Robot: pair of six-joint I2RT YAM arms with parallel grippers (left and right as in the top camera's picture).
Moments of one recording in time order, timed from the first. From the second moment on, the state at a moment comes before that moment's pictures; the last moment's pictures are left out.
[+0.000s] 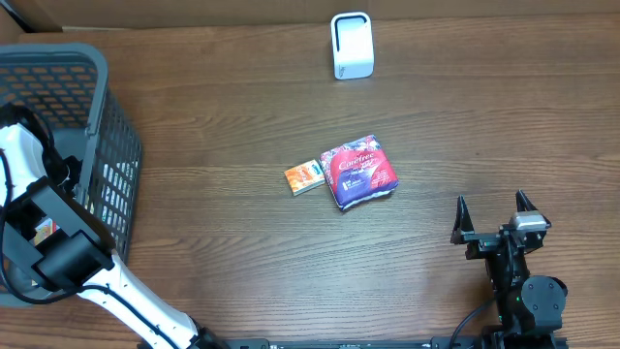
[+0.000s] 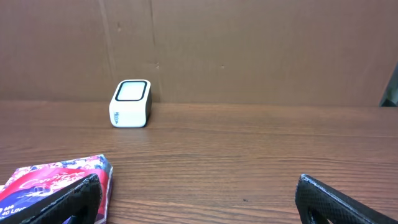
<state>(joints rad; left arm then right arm) 0.68 2.24 1.84 -1.19 -0.26 -0.09 0.05 0.01 0.02 -0.04 -0.03 0.01</state>
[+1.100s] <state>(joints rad) 0.68 2.26 2.47 -1.64 -0.13 -0.14 0.05 0.01 0.02 -0.03 -0.03 0.01</state>
